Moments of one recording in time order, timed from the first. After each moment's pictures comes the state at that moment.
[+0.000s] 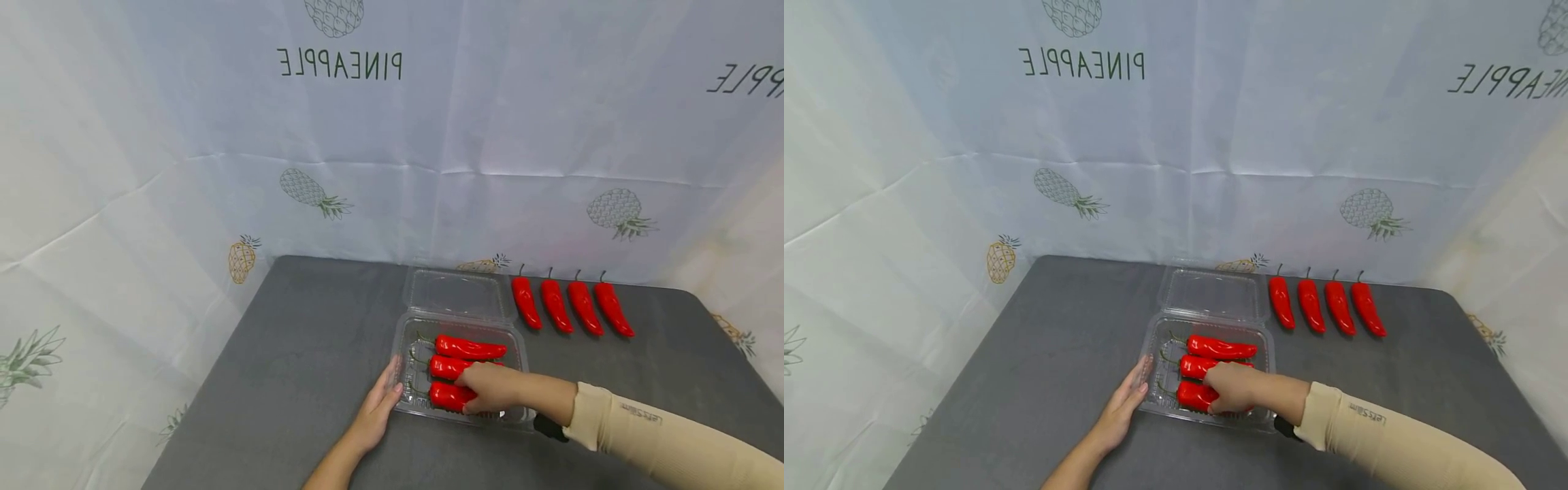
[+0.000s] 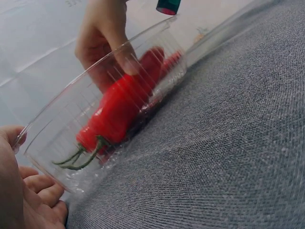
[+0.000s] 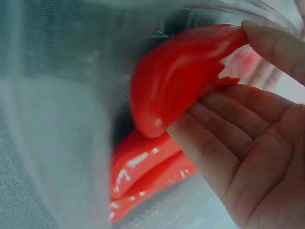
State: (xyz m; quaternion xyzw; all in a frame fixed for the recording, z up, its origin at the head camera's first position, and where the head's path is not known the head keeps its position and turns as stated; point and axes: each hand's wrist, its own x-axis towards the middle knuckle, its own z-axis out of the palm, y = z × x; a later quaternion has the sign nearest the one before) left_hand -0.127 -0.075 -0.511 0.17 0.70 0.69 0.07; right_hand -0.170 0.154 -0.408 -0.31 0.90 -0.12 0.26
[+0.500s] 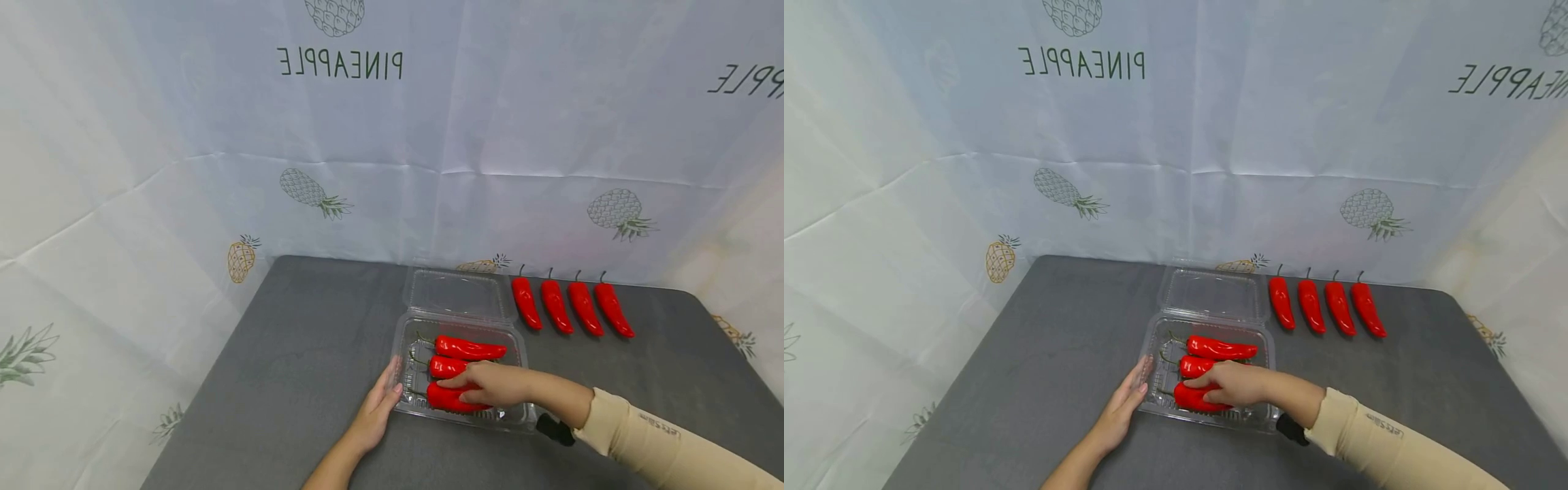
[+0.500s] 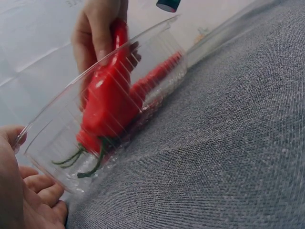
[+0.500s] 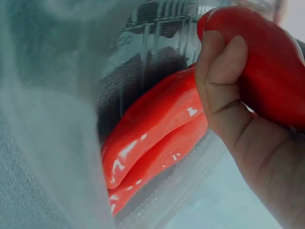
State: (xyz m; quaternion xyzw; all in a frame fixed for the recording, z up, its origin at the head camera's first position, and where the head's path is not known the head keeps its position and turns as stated) left_hand -0.127 -0.075 -0.512 0.17 0.70 0.69 0.07; right_hand -0.173 0.163 -0.398 -0.34 0.86 -0.22 0.31
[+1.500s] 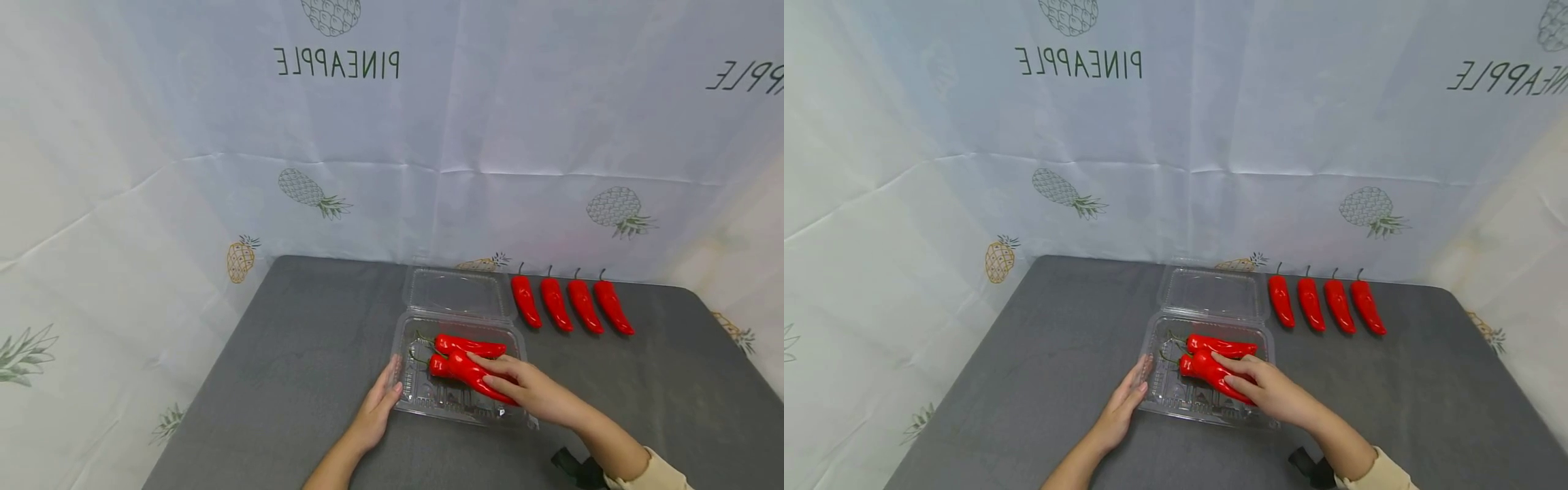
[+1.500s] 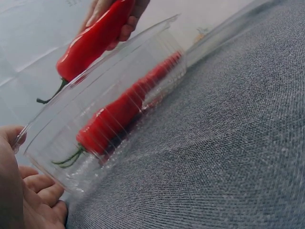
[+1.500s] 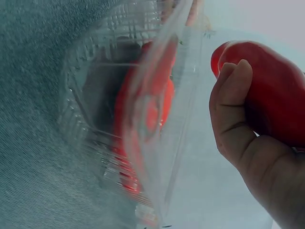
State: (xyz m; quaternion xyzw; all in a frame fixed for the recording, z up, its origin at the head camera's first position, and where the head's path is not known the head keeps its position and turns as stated) left_hand -0.128 -0.075 -0.511 0.17 0.70 0.69 0.07; right_hand -0.144 0.204 -0.396 -0.19 0.88 -0.39 0.21
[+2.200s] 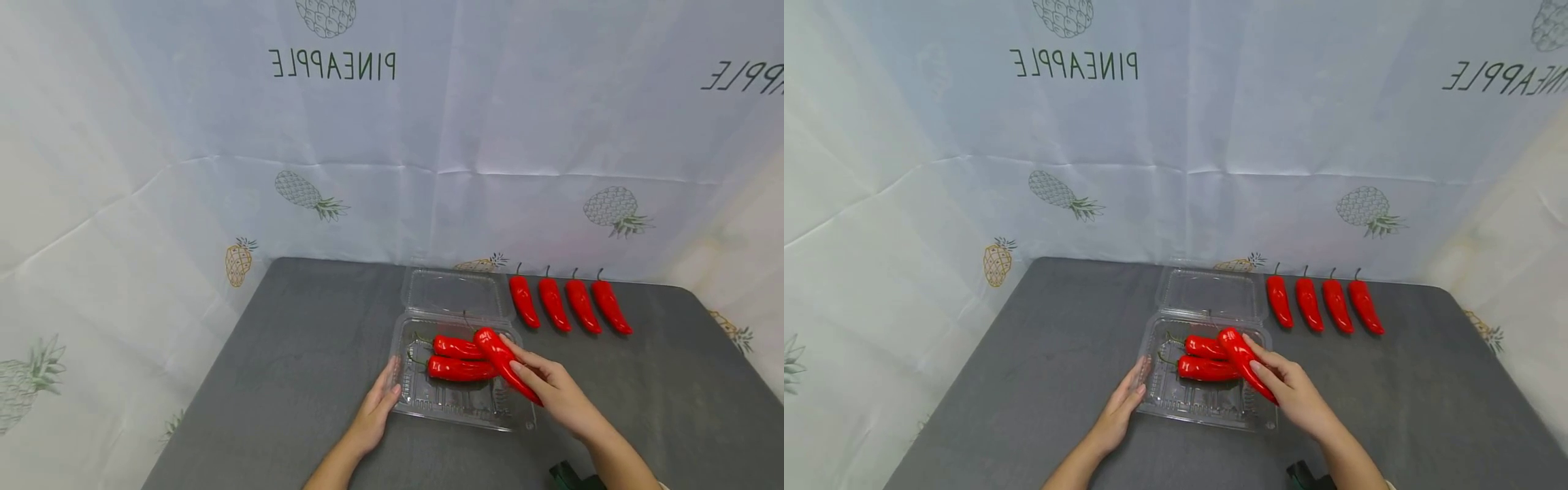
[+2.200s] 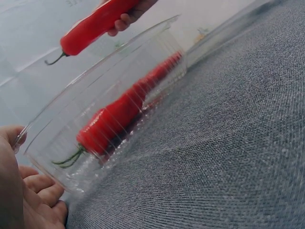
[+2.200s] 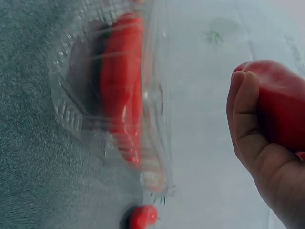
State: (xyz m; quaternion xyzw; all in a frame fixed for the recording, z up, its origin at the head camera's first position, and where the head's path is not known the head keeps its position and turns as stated) left_hand -0.128 -0.075 -0.510 0.17 0.70 0.69 0.07; right_hand -0.126 0.223 -0.404 -0.11 0.84 -0.53 0.08
